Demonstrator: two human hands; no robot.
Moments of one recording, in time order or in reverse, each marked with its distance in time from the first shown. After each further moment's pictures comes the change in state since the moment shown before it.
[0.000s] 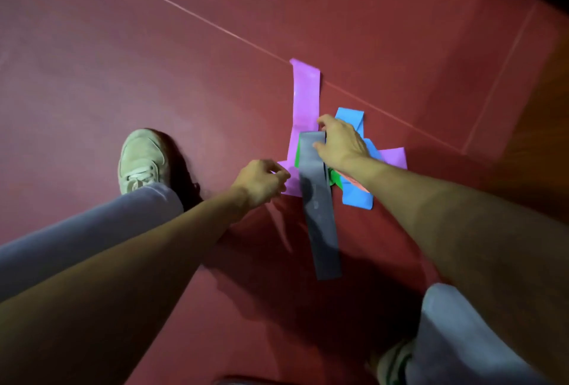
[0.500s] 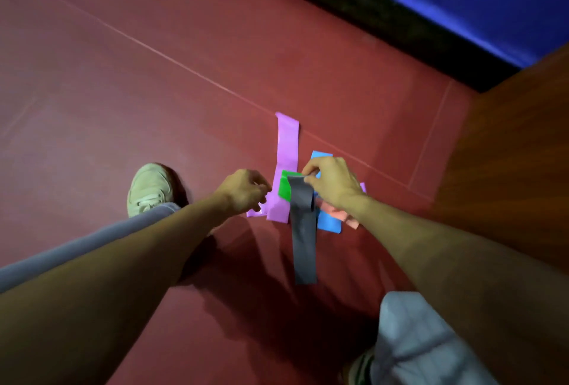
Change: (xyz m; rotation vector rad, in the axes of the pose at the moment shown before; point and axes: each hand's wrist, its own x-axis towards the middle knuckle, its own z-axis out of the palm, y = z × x) left_hand -0.063 0.056 -0.046 0.170 -0.012 0.154; right_hand -0.077 -0.024 -0.072 0.066 0.091 -0.067
